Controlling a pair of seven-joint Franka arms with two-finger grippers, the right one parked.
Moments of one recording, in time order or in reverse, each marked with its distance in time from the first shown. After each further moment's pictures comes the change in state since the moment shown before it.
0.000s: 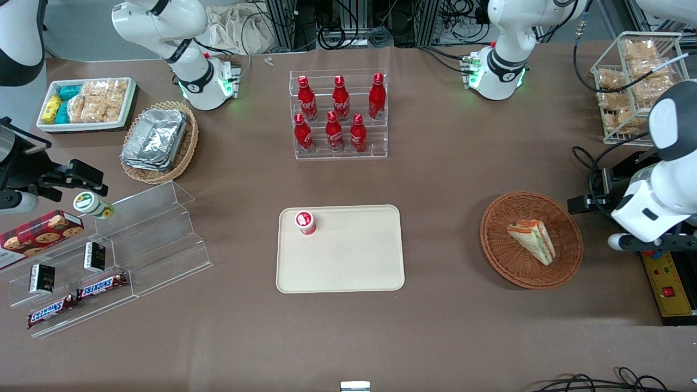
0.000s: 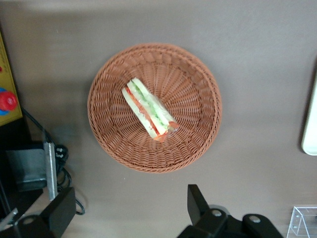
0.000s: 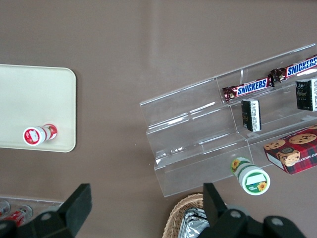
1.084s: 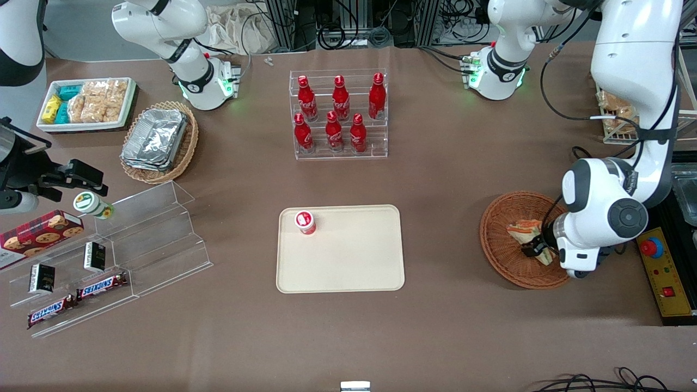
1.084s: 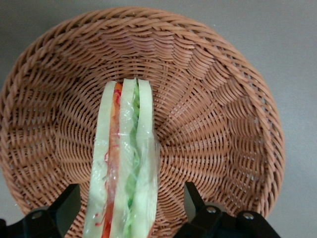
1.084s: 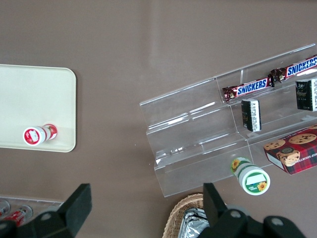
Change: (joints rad) arm 0.000 0.192 0.002 -0.325 0.002 0.540 -0.682
